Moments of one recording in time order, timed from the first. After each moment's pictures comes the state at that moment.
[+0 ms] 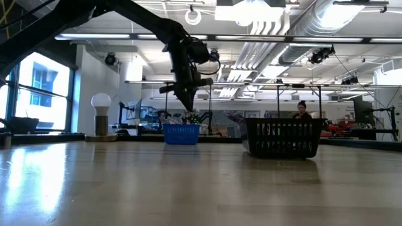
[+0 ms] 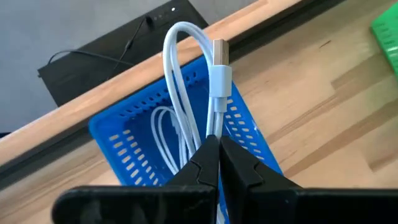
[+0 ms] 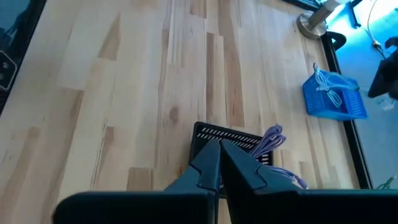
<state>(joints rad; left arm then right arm) 0.63 2.16 2.03 -1.00 -0.11 -0.42 0.73 1.49 1.49 -1.11 0.68 0.45</state>
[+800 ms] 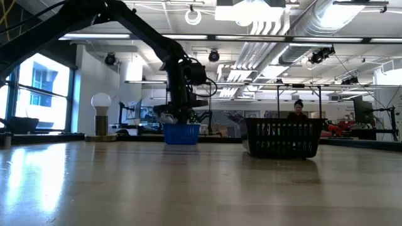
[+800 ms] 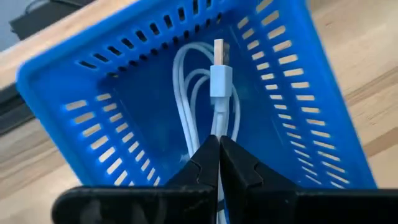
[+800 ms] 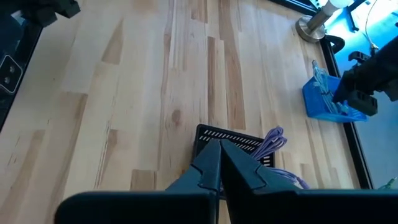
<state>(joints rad) 0.65 2.21 1.86 -0.91 -0.06 -0.44 0.76 1.49 1.49 -1.10 0.70 0.47</state>
